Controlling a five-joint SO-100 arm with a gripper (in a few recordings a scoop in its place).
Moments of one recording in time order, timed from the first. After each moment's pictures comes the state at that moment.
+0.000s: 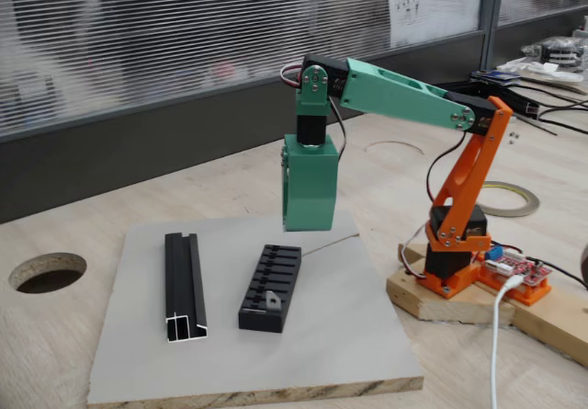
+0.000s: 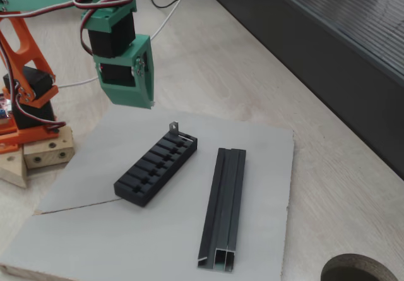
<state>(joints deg) -11.4 101.4 88.2 101.6 181.5</state>
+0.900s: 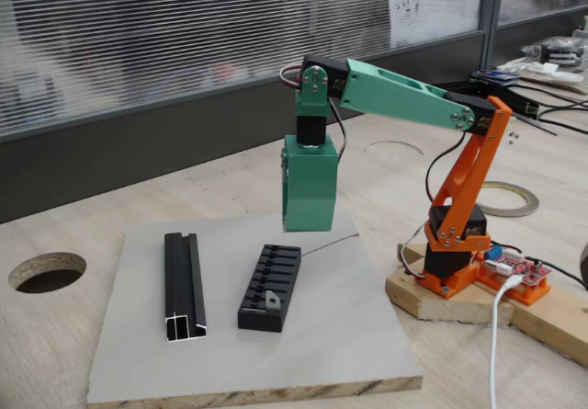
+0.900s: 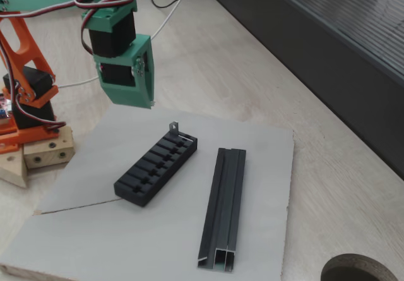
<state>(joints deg) -11.6 101.4 88.2 101.7 182.5</state>
